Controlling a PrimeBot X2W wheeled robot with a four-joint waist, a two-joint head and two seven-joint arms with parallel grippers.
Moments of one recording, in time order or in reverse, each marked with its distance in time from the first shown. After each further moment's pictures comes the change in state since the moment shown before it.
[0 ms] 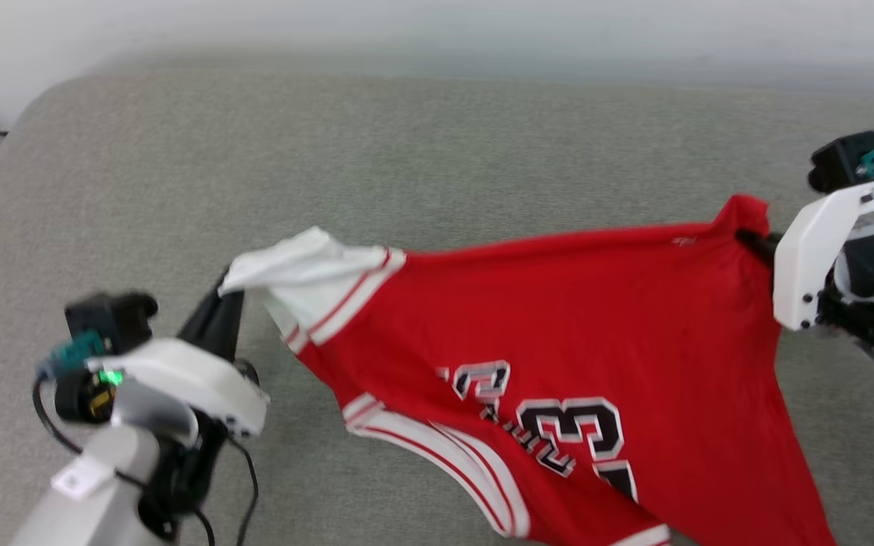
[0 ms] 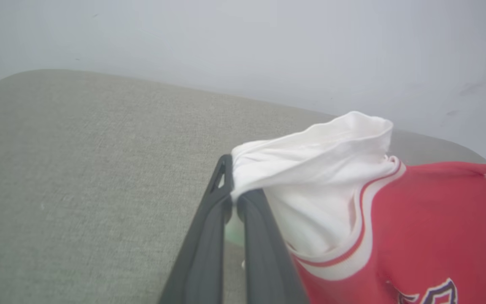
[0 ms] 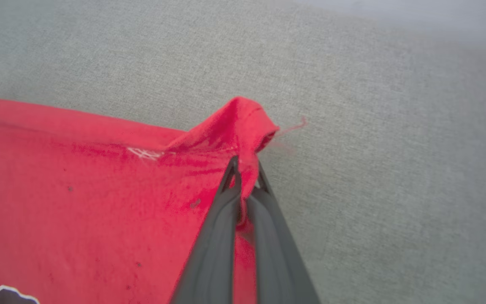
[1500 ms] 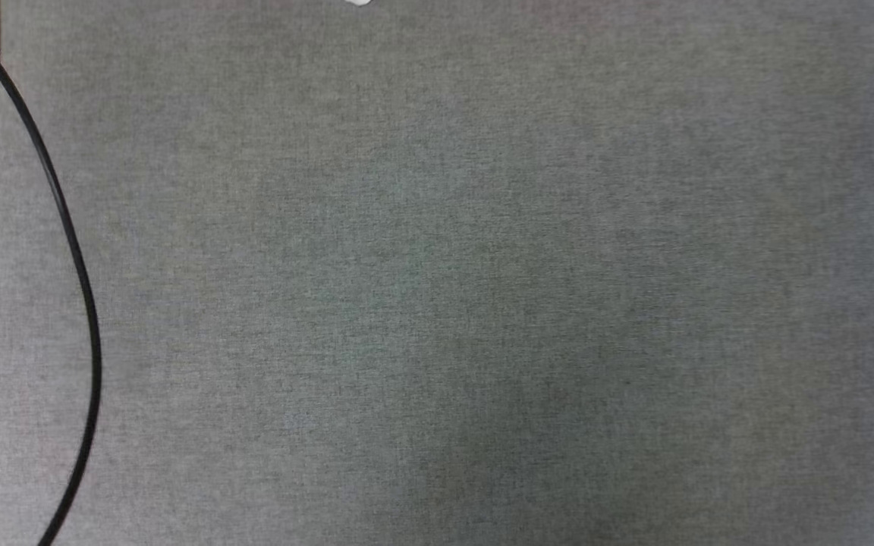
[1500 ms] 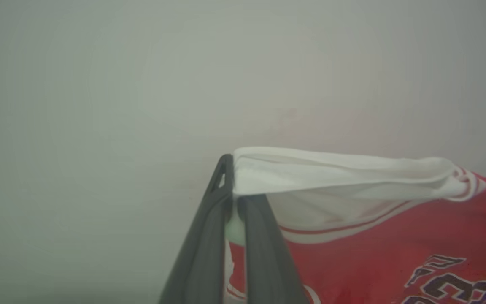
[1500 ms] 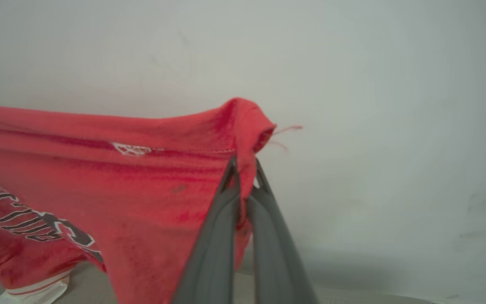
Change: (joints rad) left arm -1.236 0.023 0.070 0.692 0.117 -0.175 -0.031; right arm -0.870 0.258 -0.413 0.428 -0.494 0.002 -0.406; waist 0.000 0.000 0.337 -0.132
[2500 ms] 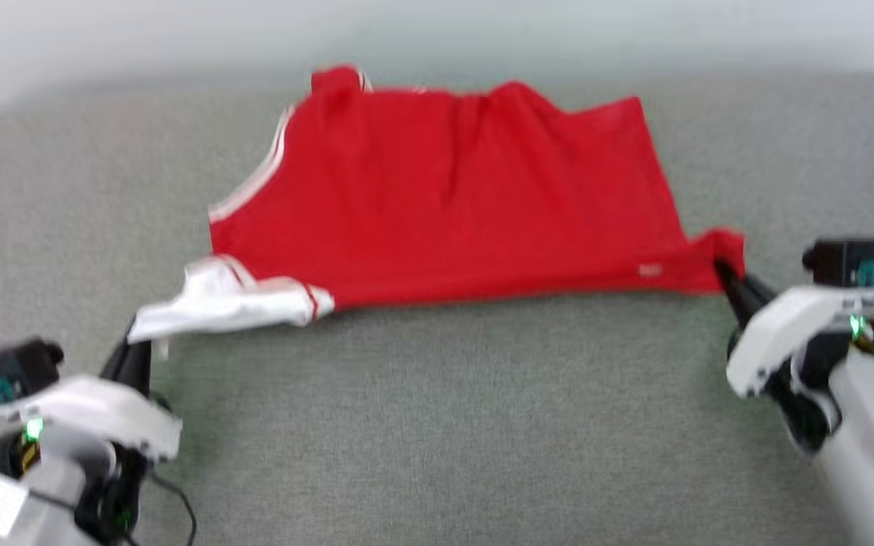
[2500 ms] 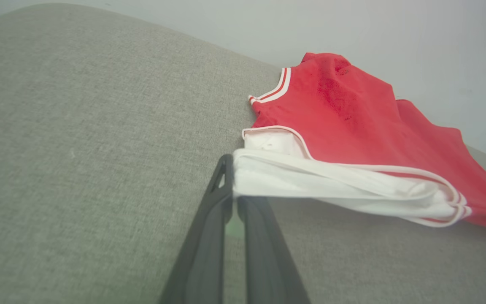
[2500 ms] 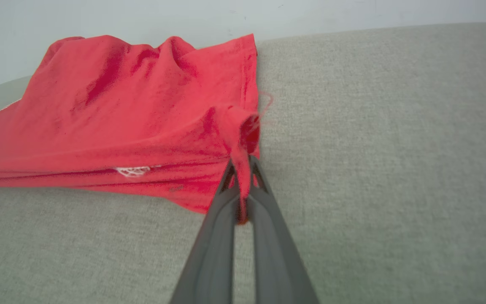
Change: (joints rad) left arm 1.143 -0.026 0.062 -0.227 -0.213 -0.007 -0.091; right arm 0.981 -0.057 0.204 -0.190 0.339 0.005 -0.132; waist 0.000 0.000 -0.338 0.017
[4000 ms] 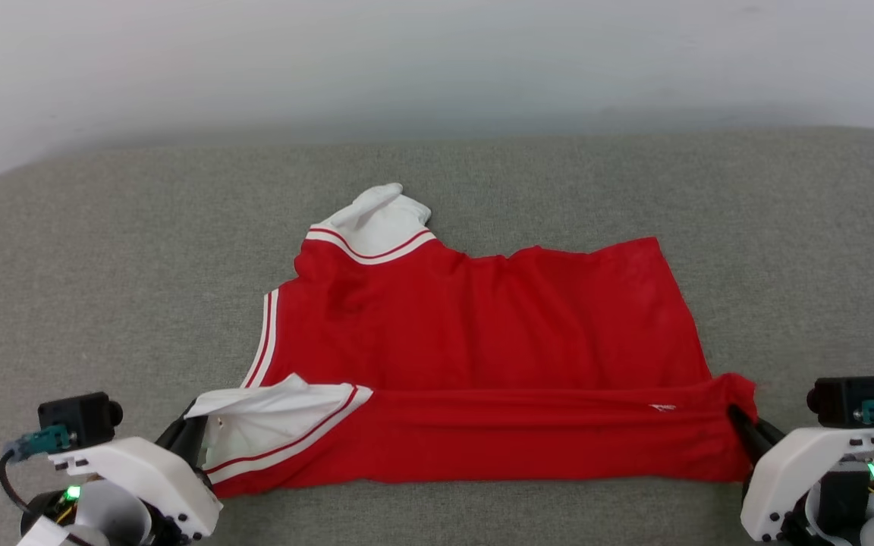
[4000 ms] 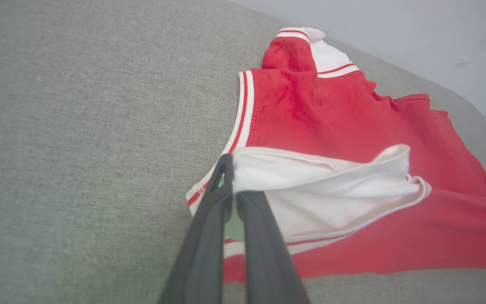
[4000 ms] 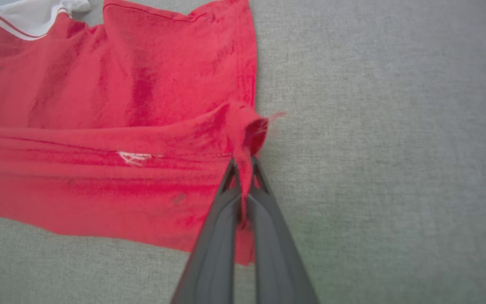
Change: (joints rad) left arm 0.319 0.091 -0.067 -0.476 -0.039 0.192 0.255; right arm 0.606 0.129 -0.365 -0.689 -0.274 -0.007 0.426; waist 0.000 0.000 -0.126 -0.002
